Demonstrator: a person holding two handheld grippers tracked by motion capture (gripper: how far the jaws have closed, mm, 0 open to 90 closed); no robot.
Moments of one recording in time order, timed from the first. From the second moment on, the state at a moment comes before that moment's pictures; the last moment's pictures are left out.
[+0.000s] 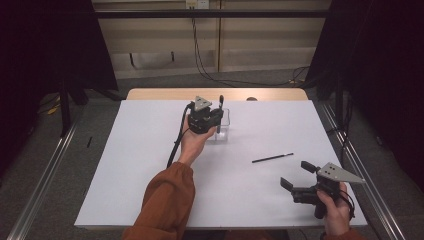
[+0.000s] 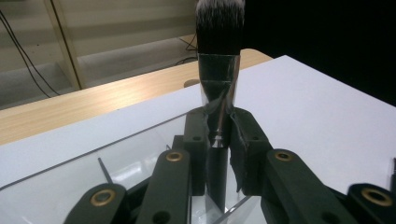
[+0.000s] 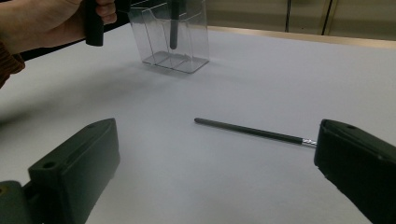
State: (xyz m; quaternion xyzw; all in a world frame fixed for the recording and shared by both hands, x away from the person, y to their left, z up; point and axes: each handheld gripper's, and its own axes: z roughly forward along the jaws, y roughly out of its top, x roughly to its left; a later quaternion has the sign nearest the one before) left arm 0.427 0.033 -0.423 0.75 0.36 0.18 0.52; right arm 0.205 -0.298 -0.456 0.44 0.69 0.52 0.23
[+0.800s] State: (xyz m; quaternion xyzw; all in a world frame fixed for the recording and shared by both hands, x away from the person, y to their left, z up) left arm 0.424 0.045 -0.420 0.75 0.37 0.17 0.52; right arm 0.205 -0.298 -0.456 0.44 0.69 0.52 0.23
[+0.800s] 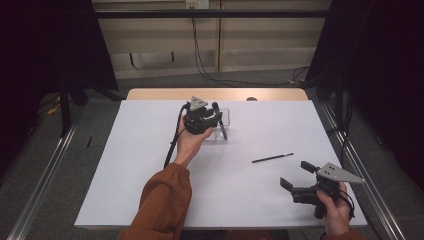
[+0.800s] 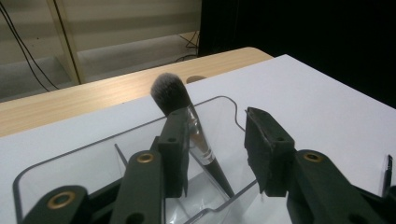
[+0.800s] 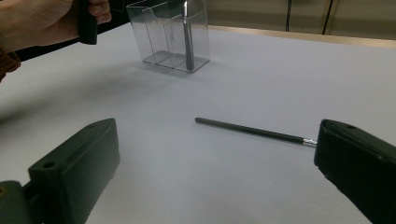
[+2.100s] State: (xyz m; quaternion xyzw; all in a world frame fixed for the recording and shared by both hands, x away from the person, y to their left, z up) left arm 0.379 0.099 -0.404 0.73 0.35 0.18 0.56; right arm 0.206 -0.296 -0.456 0.44 0.70 0.52 0.24
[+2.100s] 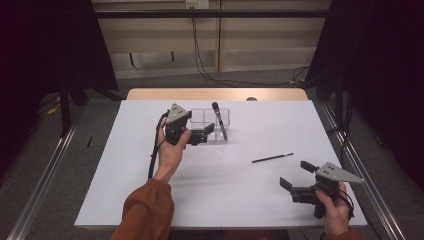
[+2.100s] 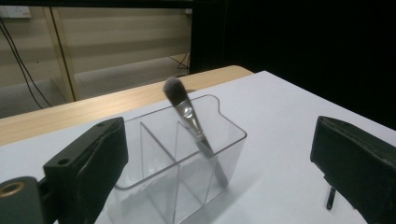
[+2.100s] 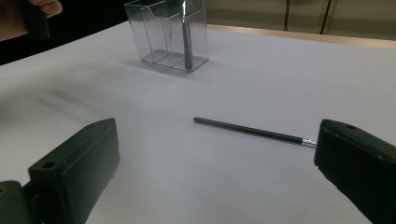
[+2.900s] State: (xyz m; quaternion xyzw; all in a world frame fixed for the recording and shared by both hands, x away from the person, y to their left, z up) left arm 0.350 0.144 -0.400 0.71 0.34 0.21 0.58; right arm 0.205 -0.298 -0.456 0.45 0.68 0.52 0.25
